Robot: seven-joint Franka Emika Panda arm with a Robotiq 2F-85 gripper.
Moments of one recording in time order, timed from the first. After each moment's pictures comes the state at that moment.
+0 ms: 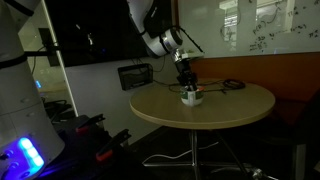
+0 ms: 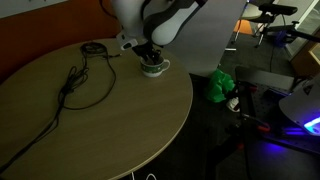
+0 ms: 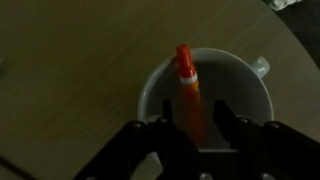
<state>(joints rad) 0.00 0.72 -0.01 -1.69 -0.58 2.25 -1.08</state>
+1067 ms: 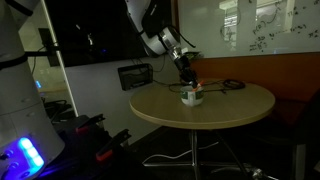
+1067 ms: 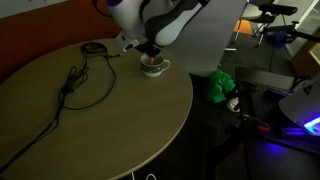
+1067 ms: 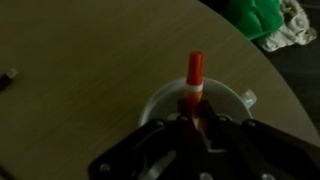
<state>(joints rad) 0.03 0.70 -0.01 -1.69 -0.73 2.15 -1.08</state>
